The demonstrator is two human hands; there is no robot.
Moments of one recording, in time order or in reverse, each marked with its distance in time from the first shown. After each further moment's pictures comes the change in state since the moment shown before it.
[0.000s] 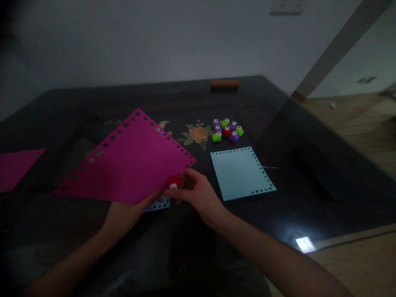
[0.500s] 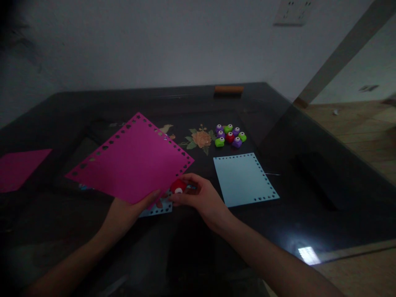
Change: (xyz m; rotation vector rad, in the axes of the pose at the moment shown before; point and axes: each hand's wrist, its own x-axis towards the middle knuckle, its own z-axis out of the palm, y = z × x) left_hand 0.003 0.000 -0.009 -0.054 0.010 -0.078; right_hand -0.001 -0.007 -0.002 0.080 -0.023 0.112
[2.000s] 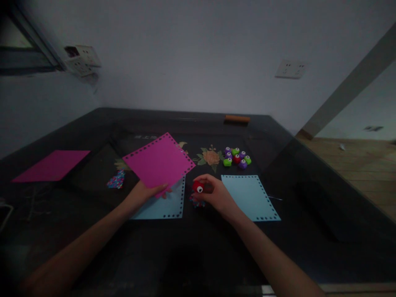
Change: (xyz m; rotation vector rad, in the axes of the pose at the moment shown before) left_hand 0.033 -0.028 -0.021 -0.260 -0.120 0.027; right_hand 0.019 -0.023 -0.021 -0.533 -0.047 -0.204
